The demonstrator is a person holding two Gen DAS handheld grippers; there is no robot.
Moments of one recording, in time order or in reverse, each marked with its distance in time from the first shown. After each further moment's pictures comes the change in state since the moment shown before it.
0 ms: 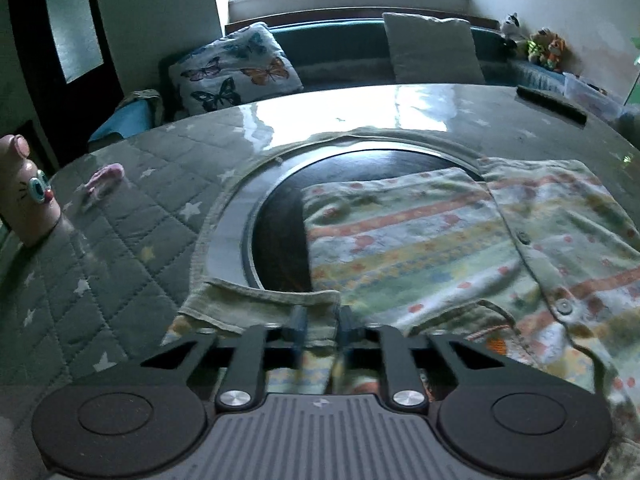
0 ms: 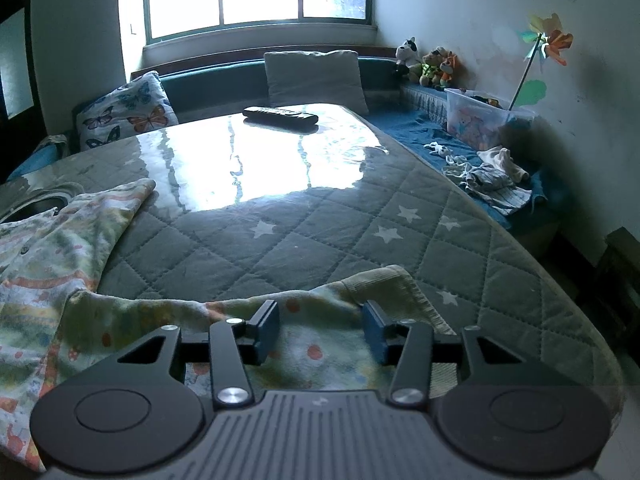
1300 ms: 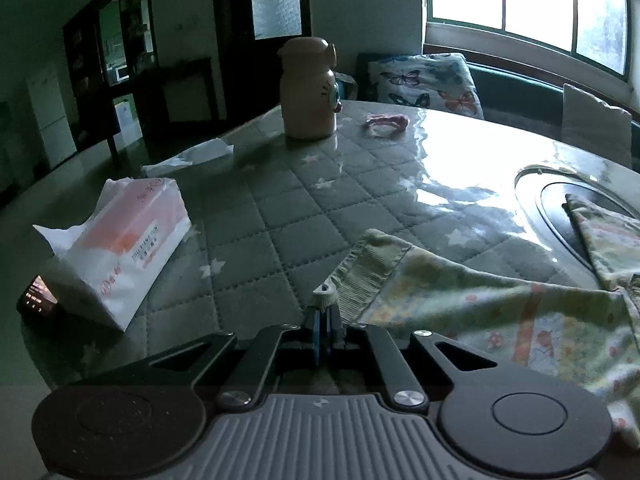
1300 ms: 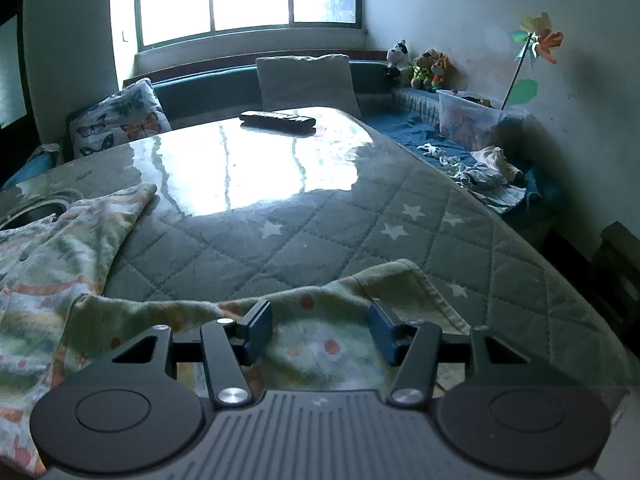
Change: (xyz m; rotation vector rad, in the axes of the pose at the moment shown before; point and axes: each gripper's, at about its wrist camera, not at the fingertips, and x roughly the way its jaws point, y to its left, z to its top) left arm -0.104 0.156 -0.124 -0.376 -0.062 0.367; right arm 0.000 0.014 -0.006 0.027 -0.023 -0.023
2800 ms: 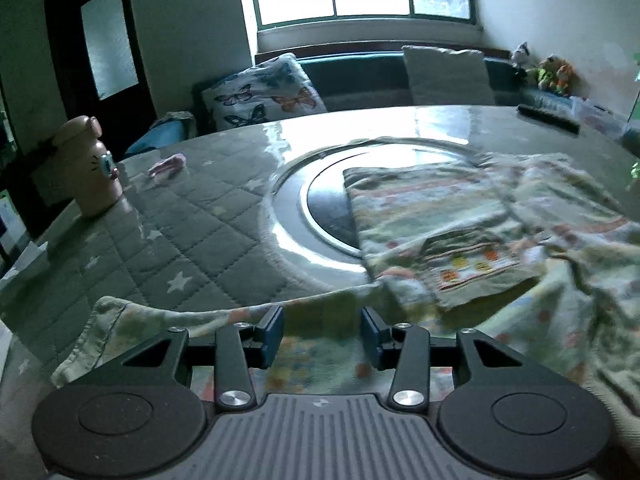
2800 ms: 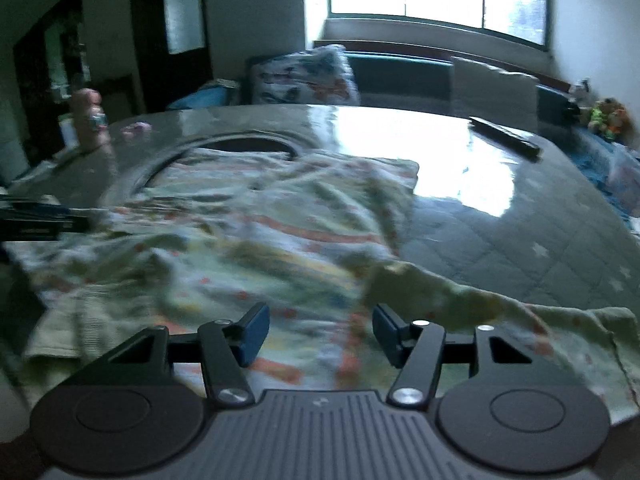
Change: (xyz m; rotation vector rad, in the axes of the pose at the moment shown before) left arm -0.030 -0.156 -0.007 0.344 -0.061 -0.341; right arm -0.057 0.131 -0.021 -0.347 0.055 0.455
